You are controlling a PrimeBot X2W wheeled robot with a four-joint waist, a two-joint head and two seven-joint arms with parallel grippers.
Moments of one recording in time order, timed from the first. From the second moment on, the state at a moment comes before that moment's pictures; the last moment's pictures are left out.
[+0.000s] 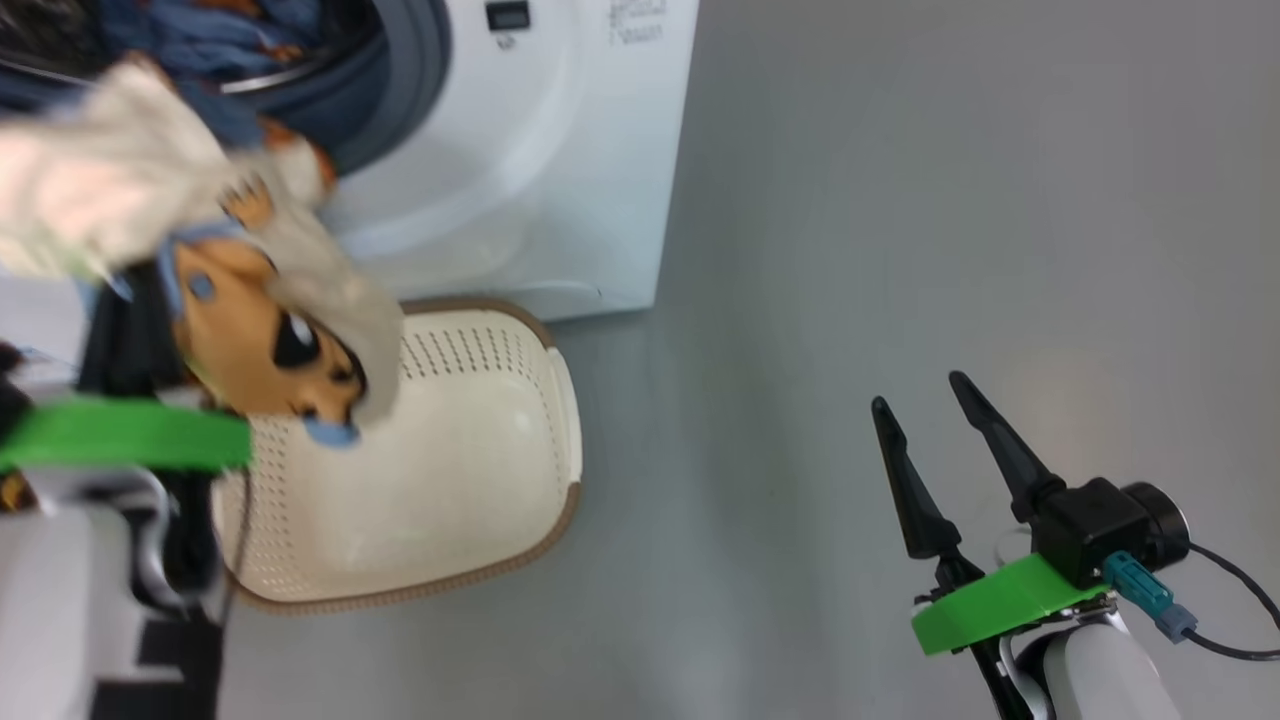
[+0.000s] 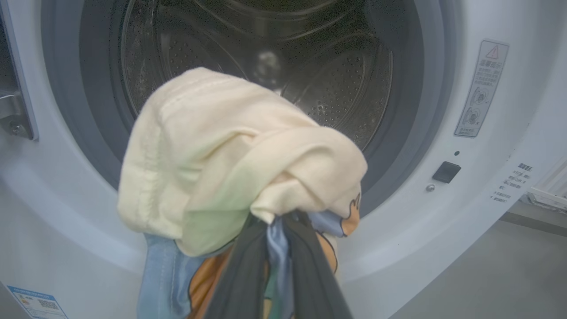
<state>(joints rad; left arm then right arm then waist) -0.49 0.12 0.04 0.32 -0.48 -0.13 -0.25 -0.18 -0.05 0.07 0.11 0.07 0.13 -0.26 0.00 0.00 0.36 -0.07</state>
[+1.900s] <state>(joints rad) -1.75 0.74 -0.50 0.90 -0.61 -0.13 -0.24 -0.36 -0.05 0.20 0.04 0.28 0.13 -0.26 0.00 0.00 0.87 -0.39</state>
